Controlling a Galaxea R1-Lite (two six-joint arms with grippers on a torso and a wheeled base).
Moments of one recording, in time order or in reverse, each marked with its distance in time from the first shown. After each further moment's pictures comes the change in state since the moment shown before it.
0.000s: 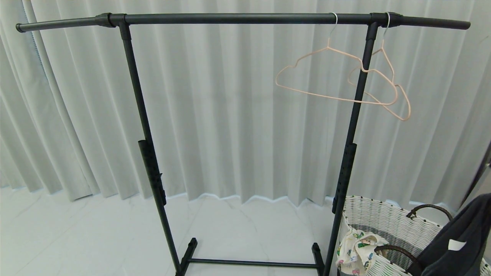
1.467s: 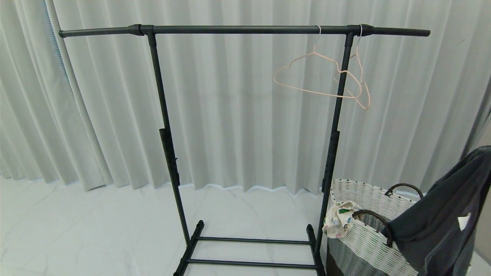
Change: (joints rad) left arm 0.000 0.000 0.000 0.002 -0.033 0.035; right arm 0.329 -0.131 -0.156 0.009 0.010 0.096
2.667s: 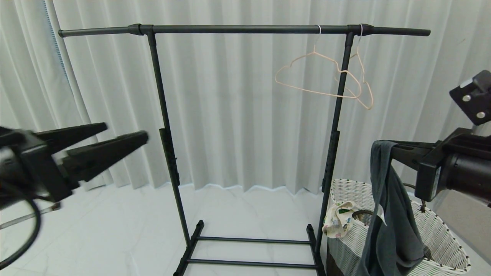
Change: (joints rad) left arm -0.369 1.068 -0.734 -0.217 -0.282 0.007; right arm 0.409 0.254 0.032 -0.359 -0.002 0.270
